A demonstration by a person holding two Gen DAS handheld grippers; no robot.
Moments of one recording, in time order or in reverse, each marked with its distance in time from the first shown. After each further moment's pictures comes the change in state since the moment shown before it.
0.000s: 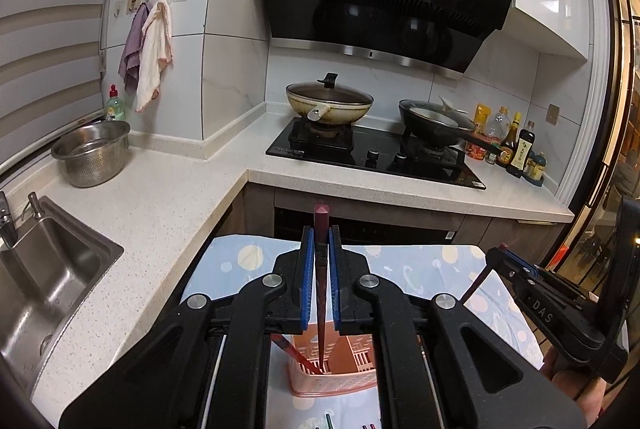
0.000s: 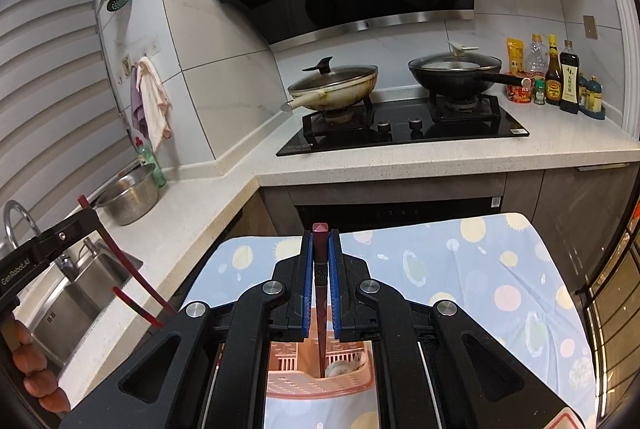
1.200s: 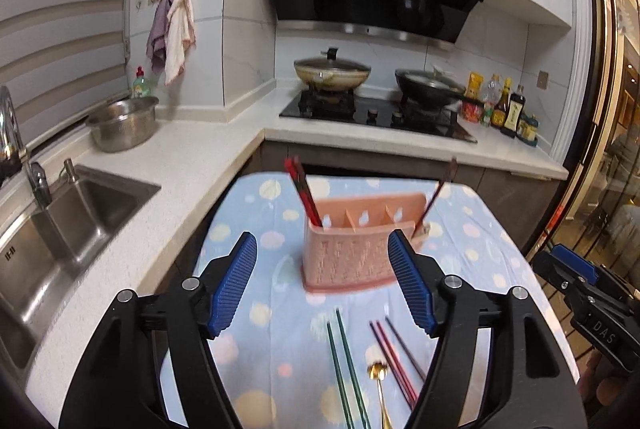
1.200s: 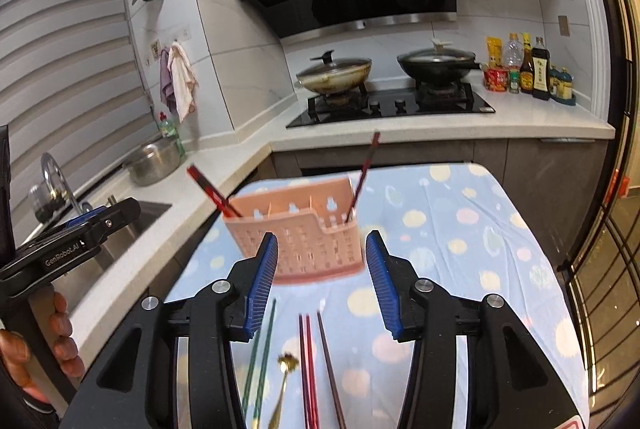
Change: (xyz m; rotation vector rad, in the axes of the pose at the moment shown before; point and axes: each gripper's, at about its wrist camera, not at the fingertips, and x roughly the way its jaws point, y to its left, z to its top) left arm -0.108 -0.006 -0.099 0.040 0.074 0.041; right arm -0.159 0.008 -0.113 -0.031 0.021 -0.014
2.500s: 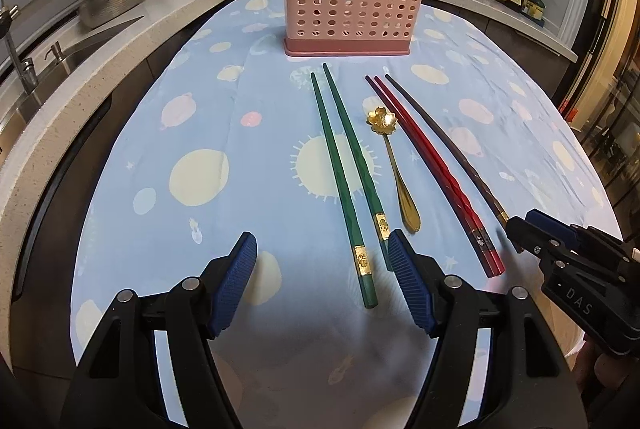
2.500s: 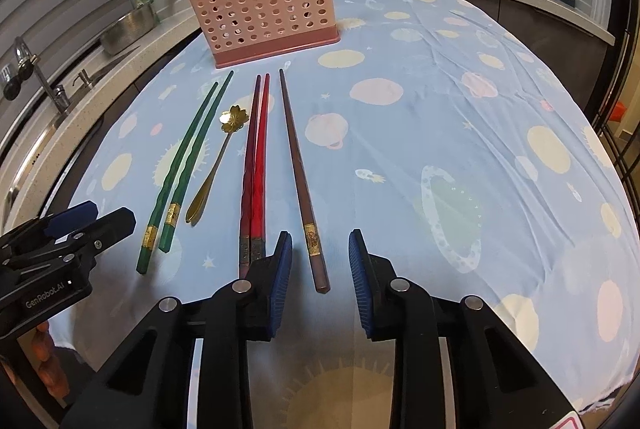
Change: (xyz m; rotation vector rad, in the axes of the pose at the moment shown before) left arm 0.019 -0.021 -0.209 0.041 0.379 0.016; right arm 0.032 -0.027 -0.192 -0.018 0.394 -0.056
